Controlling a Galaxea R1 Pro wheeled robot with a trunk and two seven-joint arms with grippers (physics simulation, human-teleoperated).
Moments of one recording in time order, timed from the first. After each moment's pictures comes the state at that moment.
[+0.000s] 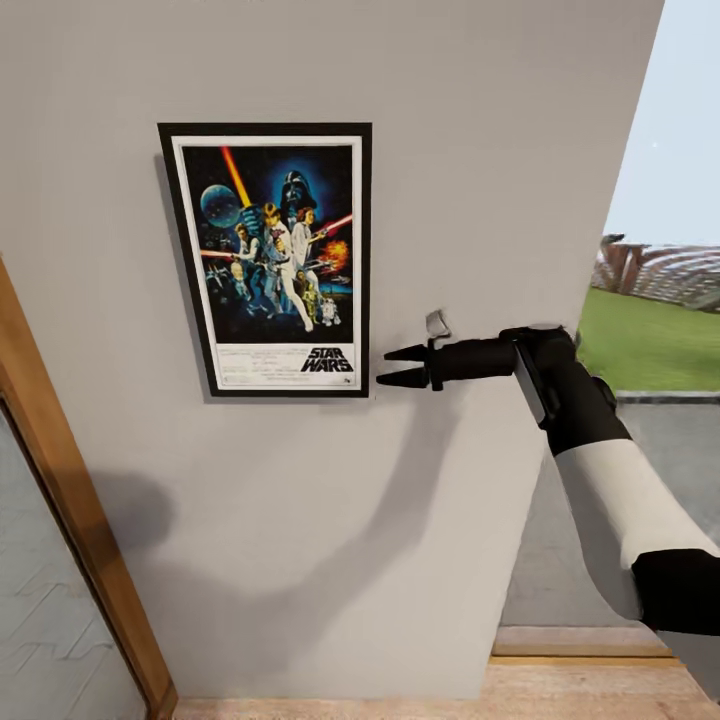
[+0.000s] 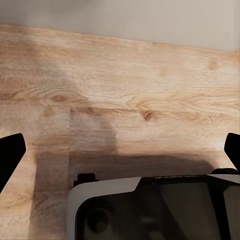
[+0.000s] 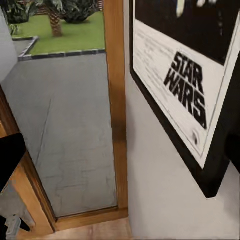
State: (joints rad) left arm 0.03 0.12 0.16 -0.47 0.06 -0.12 -0.39; right arm -1.17 -0.09 0.13 -1.03 0.00 0.66 1.43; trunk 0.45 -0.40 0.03
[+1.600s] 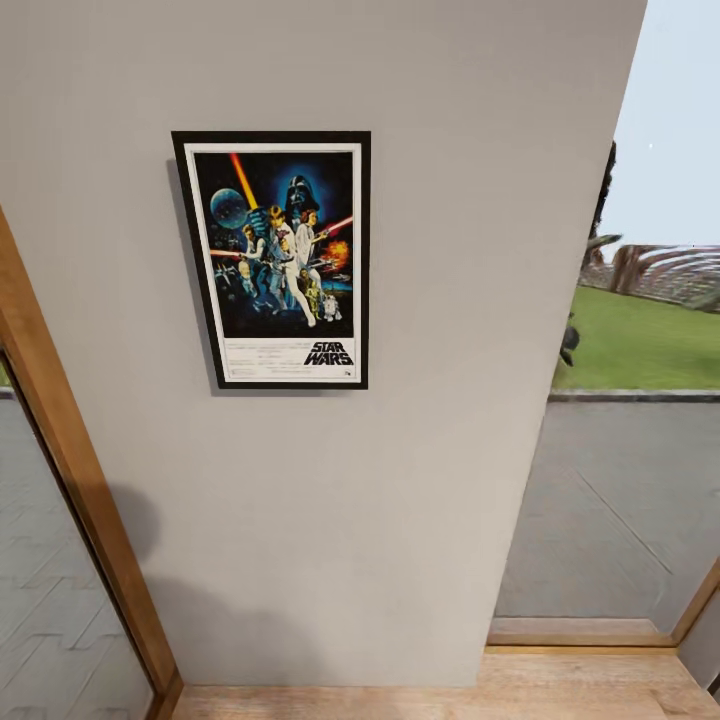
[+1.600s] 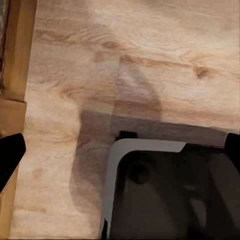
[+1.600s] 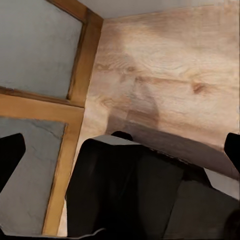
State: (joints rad) left arm 0.03 0.12 0.15 -0.32 0.05 -0.14 -0.17; right arm -0.23 -0.19 -0.11 -0.10 0.01 -0.09 0.93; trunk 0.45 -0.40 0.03
